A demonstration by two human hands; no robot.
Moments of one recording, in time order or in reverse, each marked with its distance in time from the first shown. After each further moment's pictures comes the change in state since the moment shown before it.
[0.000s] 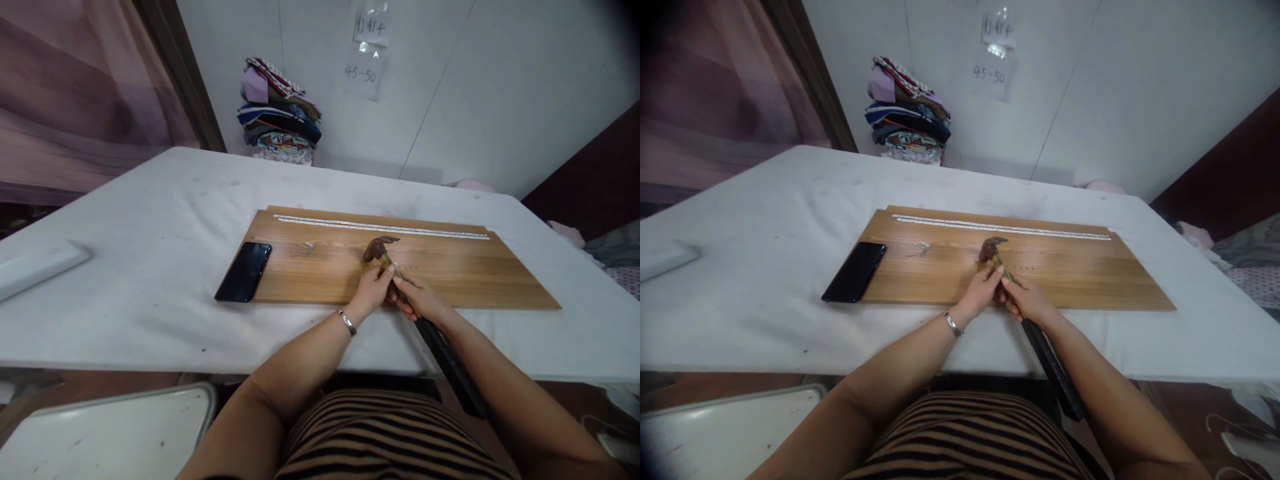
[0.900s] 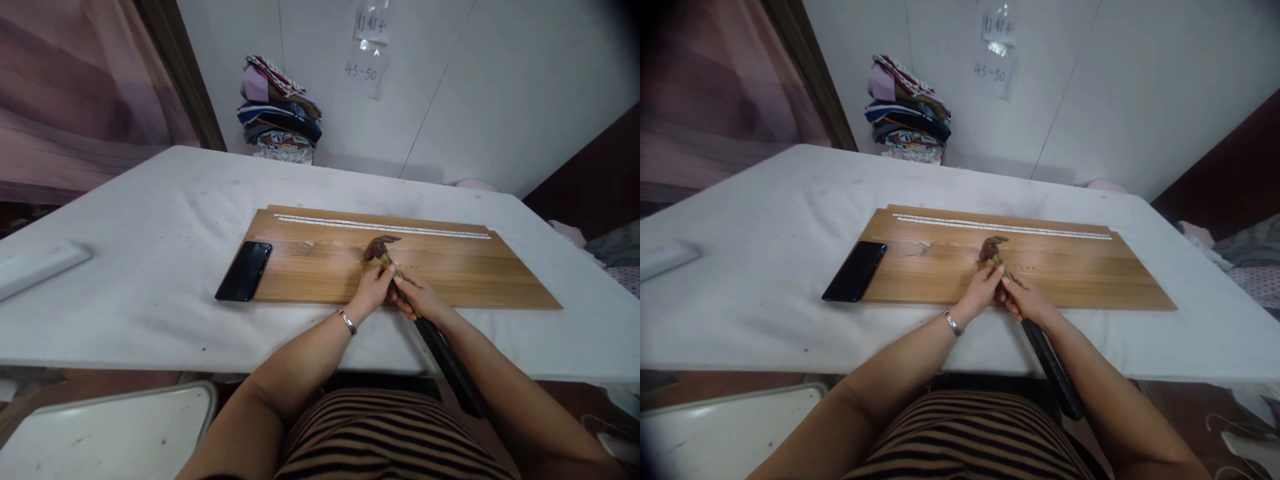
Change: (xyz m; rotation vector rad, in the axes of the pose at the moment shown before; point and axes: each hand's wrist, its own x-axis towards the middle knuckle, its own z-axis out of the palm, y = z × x) left_hand 0.002 -0.002 0.000 -0.016 0.001 0.004; right_hand 0.001 0.003 -0.001 0.012 -0.003 0.003
